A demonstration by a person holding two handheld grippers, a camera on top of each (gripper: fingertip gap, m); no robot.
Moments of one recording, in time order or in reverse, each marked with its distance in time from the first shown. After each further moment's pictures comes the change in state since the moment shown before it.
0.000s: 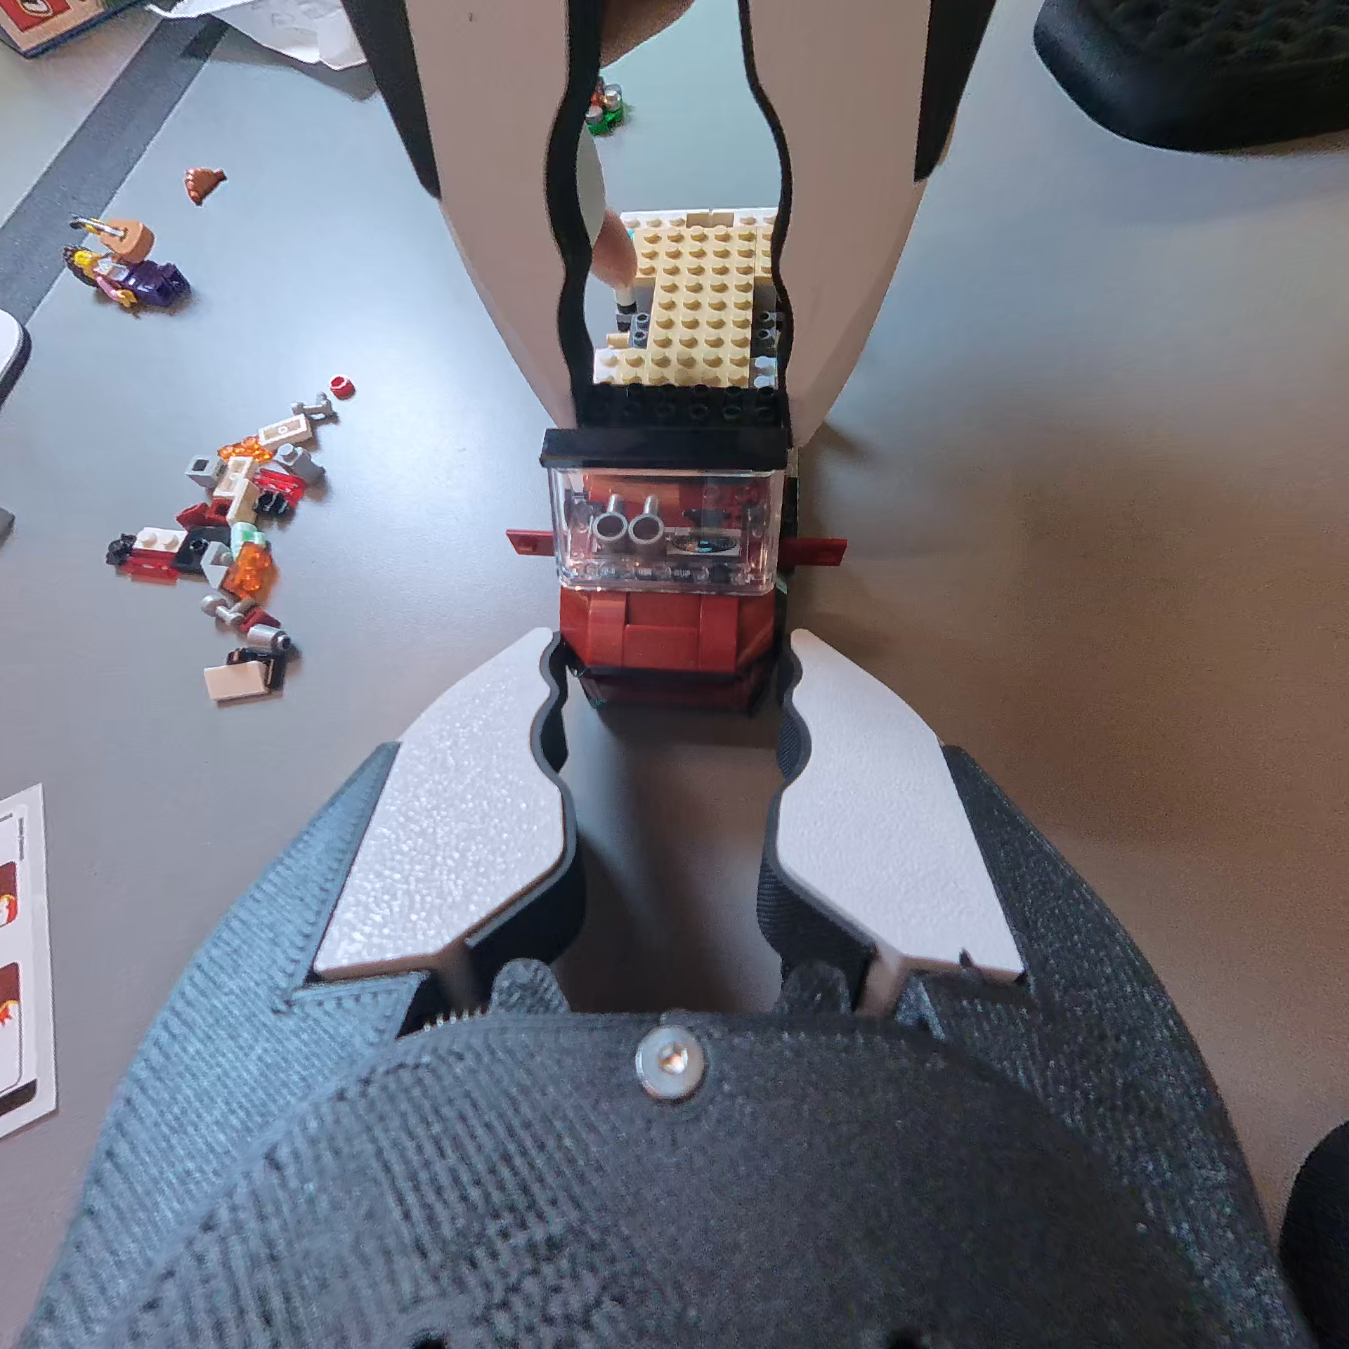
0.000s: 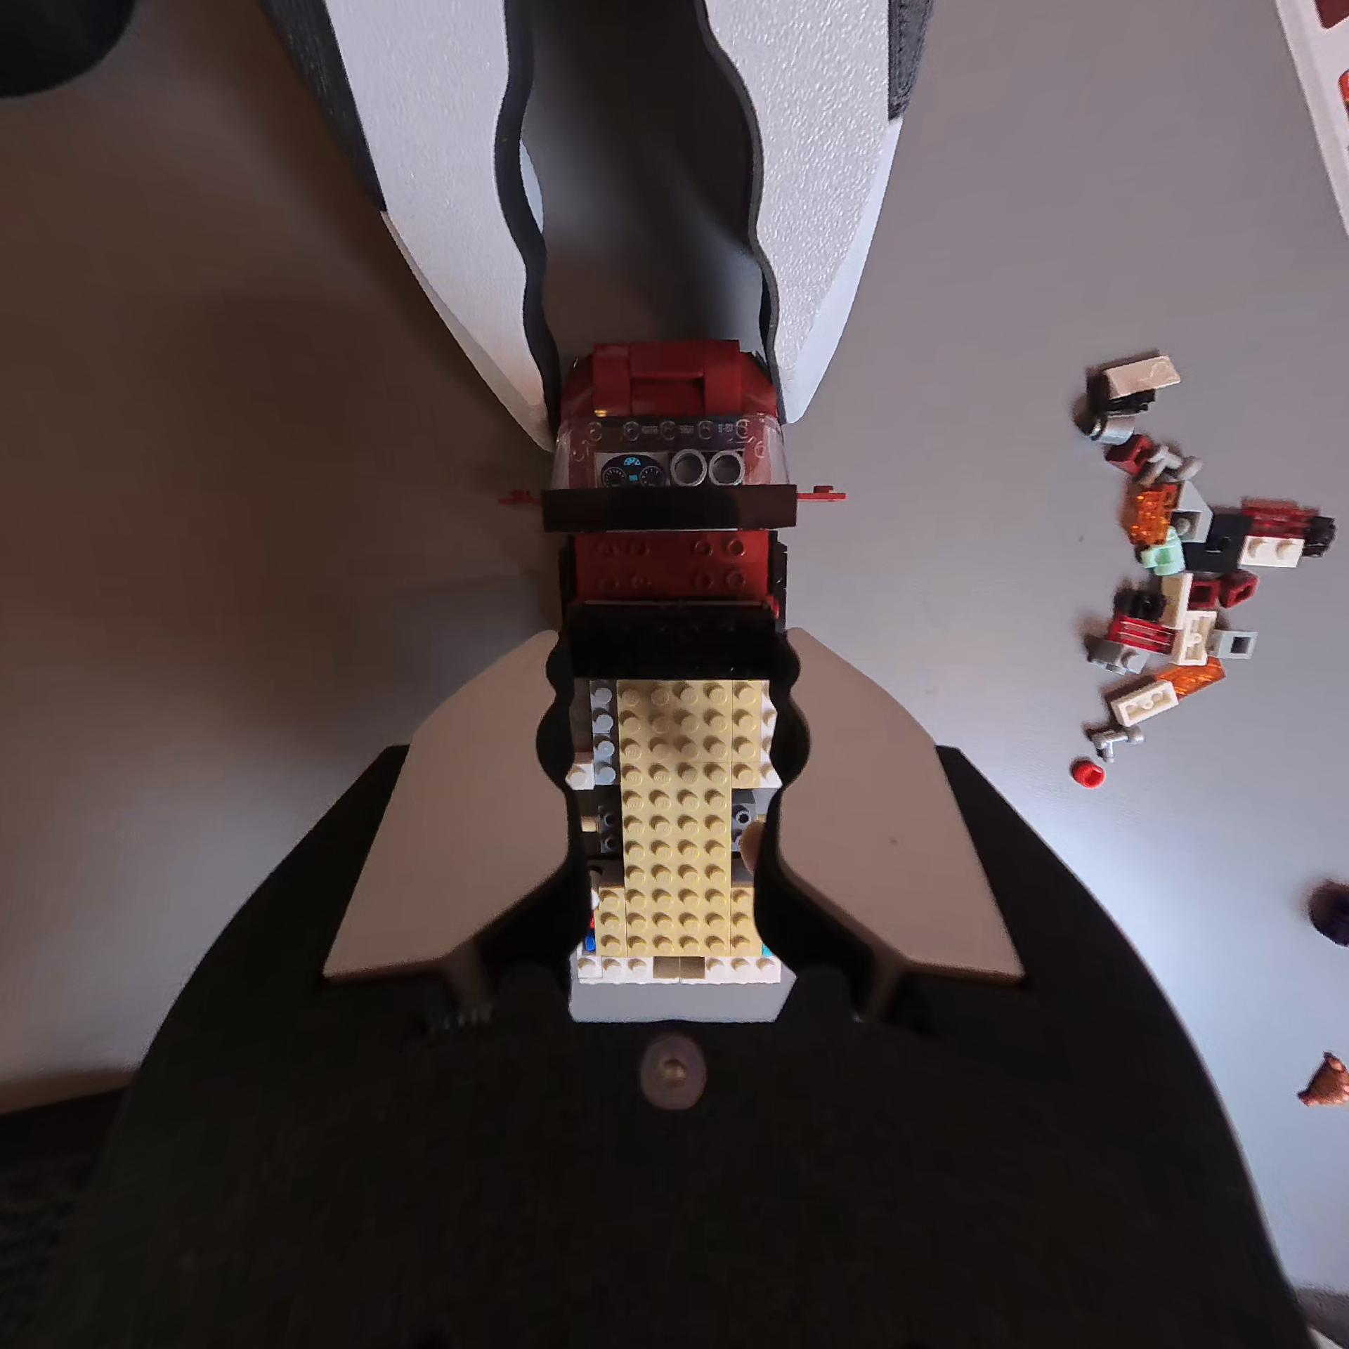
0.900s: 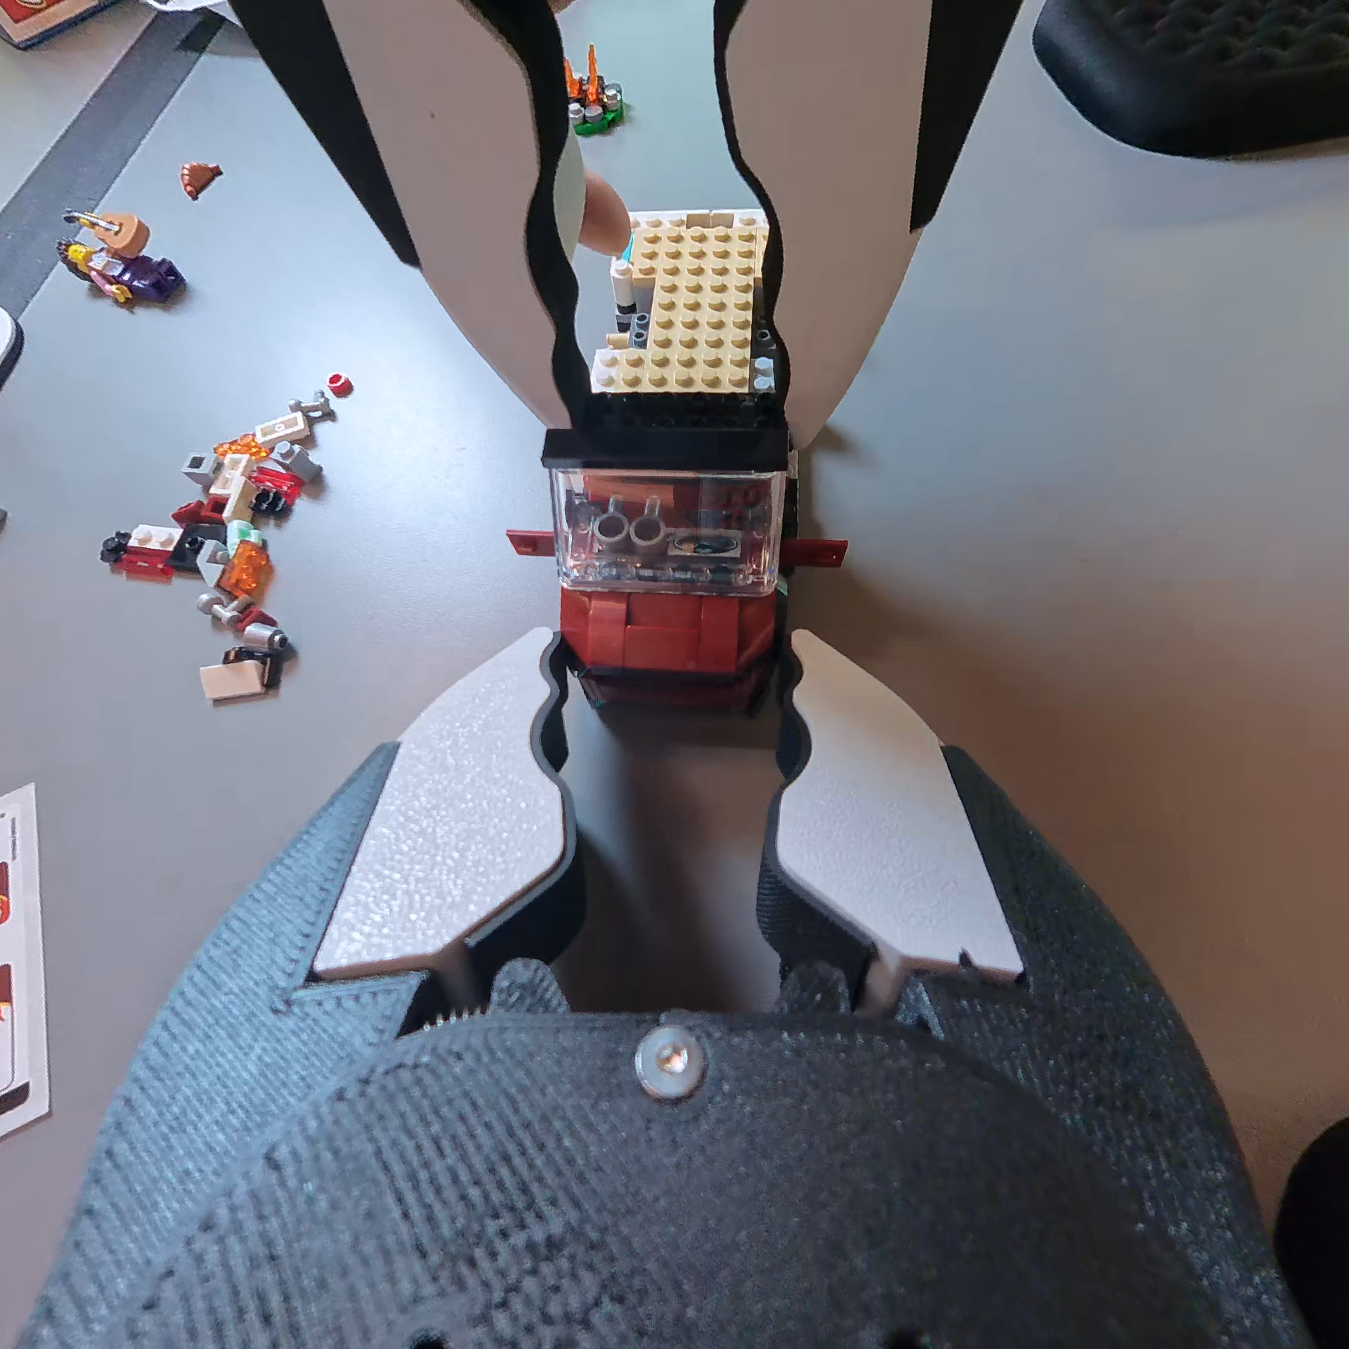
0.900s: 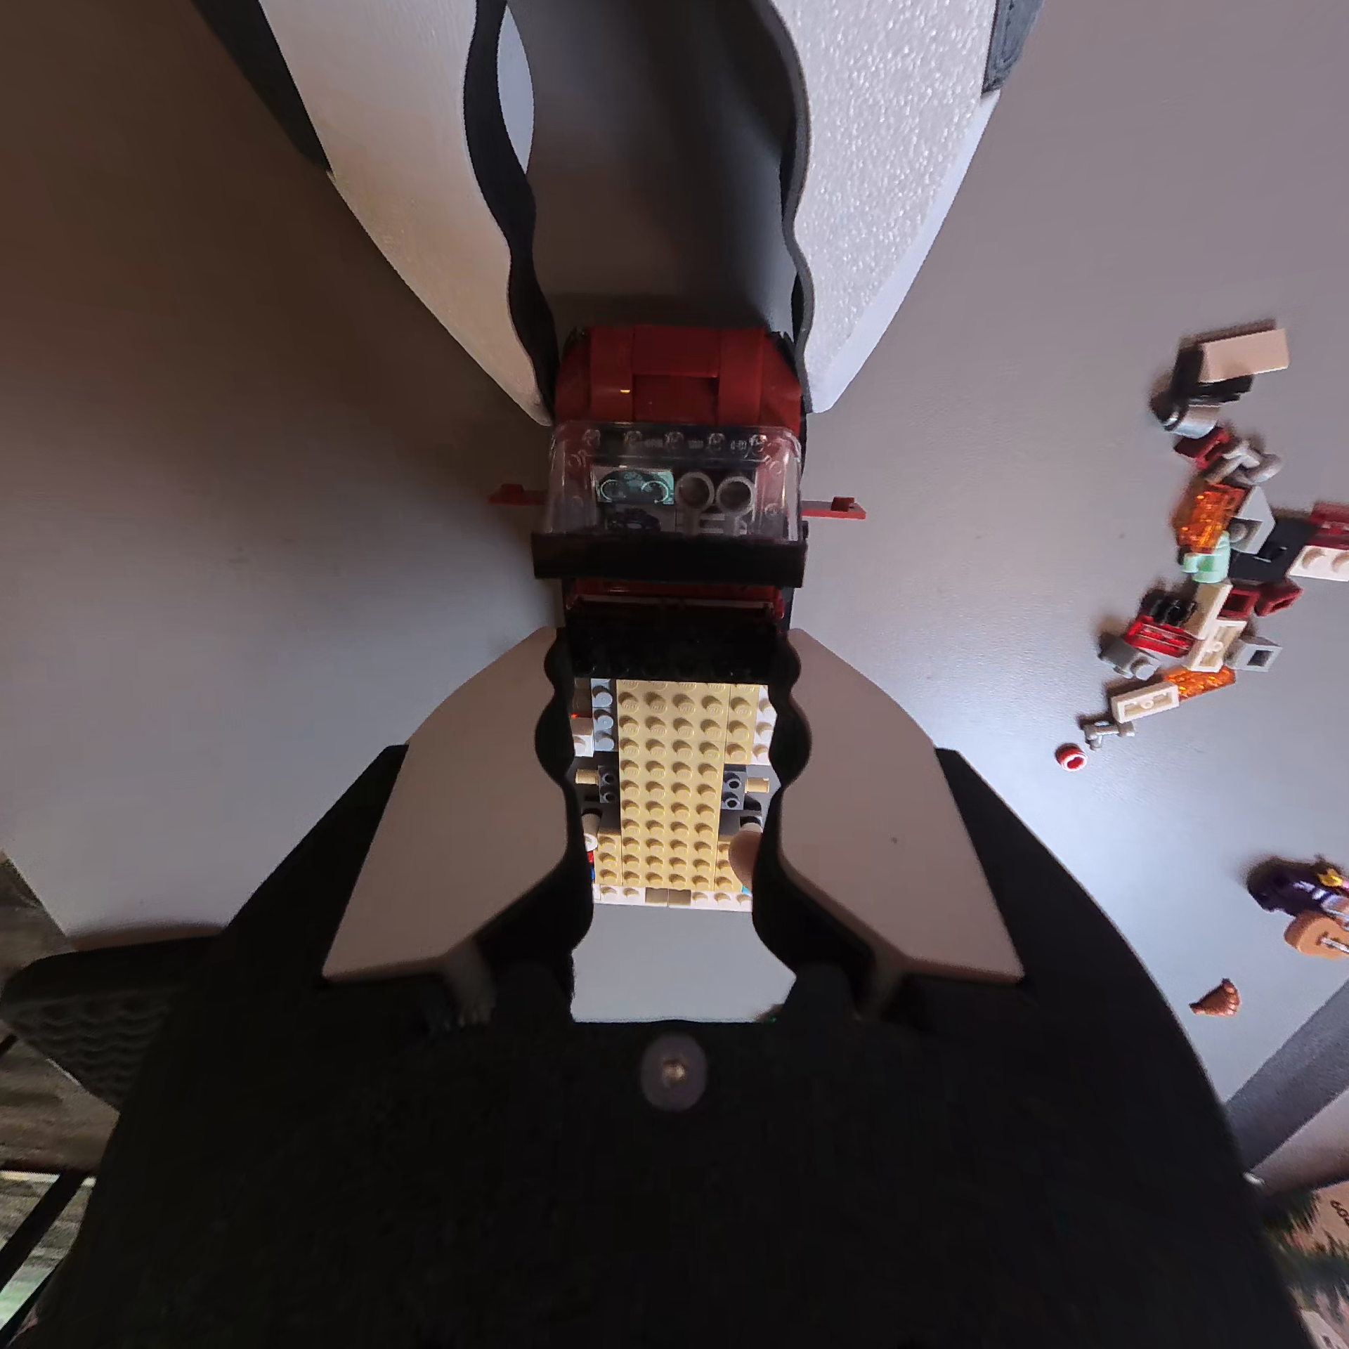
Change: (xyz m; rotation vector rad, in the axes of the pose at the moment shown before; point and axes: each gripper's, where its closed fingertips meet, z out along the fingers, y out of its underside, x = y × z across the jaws) left arm 0.000 0.000 0.000 -0.001 0.005 -0.007; right arm 0.000 0.003 0.001 -0.278 -0.045 -0.030
